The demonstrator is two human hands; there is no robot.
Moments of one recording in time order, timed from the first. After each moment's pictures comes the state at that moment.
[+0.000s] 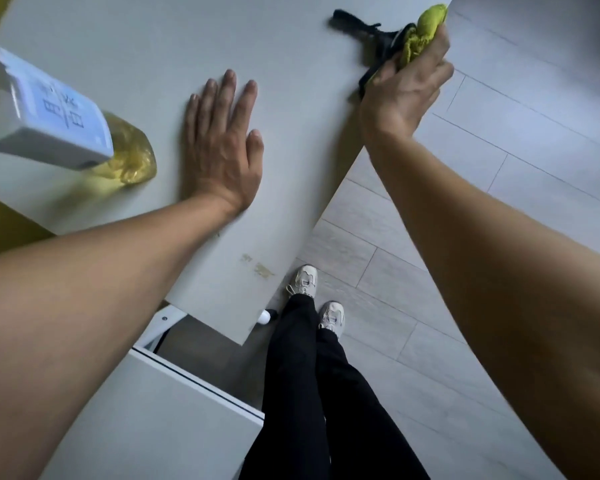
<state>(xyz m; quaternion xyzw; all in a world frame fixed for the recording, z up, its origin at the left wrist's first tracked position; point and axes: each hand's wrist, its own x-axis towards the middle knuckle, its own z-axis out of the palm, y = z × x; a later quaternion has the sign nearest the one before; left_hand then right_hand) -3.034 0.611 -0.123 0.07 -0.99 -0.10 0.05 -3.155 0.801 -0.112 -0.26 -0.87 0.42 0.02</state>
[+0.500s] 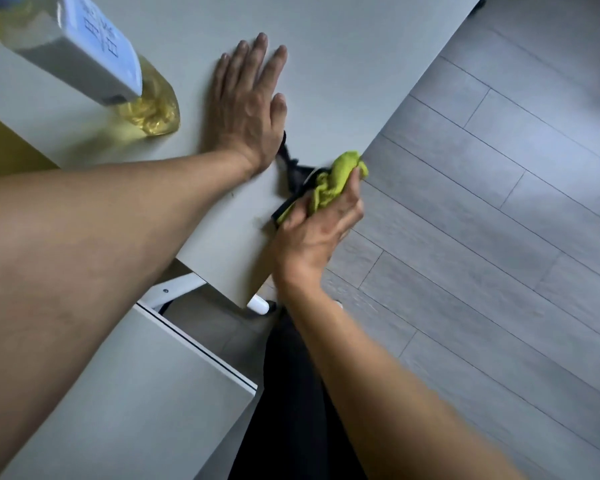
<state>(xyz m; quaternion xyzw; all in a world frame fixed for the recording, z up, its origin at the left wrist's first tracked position) -3.031 0.614 -0.110 0.07 -0.99 -0.09 0.00 -2.925 0.734 -0.104 -0.23 -0.81 0.54 -0.02</state>
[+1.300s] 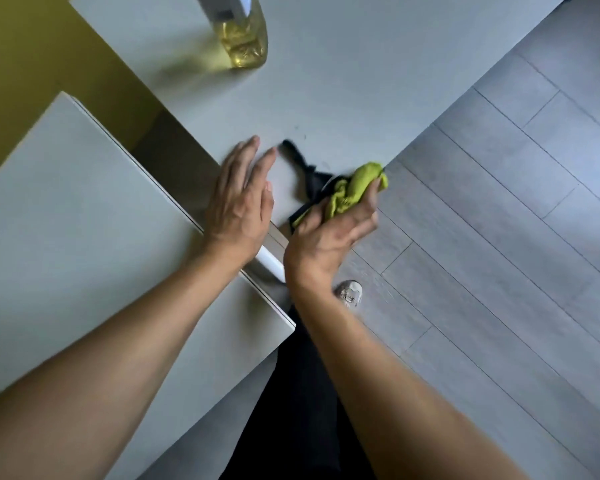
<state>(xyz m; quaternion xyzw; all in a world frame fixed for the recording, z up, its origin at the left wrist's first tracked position) -2.806 0.603 -0.111 0.13 -0.98 -0.16 0.07 -2.829 0.716 -0.091 -0.20 -0.81 0.54 -0.09</state>
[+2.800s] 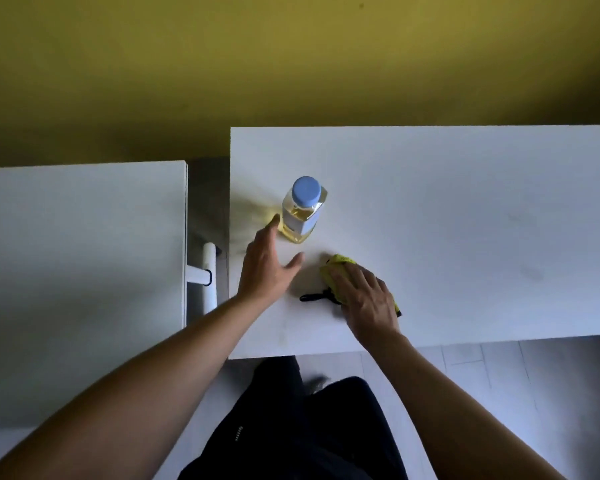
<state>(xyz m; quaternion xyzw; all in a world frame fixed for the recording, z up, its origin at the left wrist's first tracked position) -2.944 0.605 -0.030 0.57 -0.71 -0.40 0.12 -3.119 0.741 -0.042 0.63 -0.75 0.08 -0.17</state>
